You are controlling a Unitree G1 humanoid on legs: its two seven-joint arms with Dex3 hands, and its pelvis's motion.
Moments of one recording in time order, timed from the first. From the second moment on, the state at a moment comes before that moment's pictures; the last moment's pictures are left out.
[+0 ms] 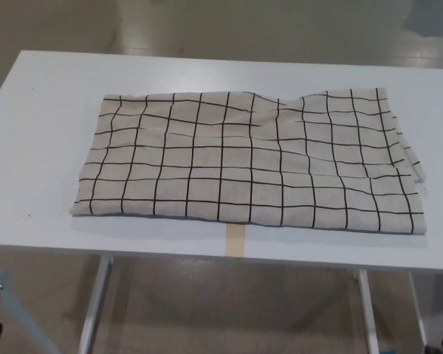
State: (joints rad) left_arm 0.29 0.45 0.27 0.44 -0.26 -0.48 -0.39; right_arm 0.25 -0.20 -0.16 0.32 0.10 -0.22 -0.09
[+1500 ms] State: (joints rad) left_arm -0.22 0.46 0.14 0.17 0.21 -0.65 -0.24; right_arm 0.27 -0.20 -0.08 0.42 0.00 -0.30 -0.08
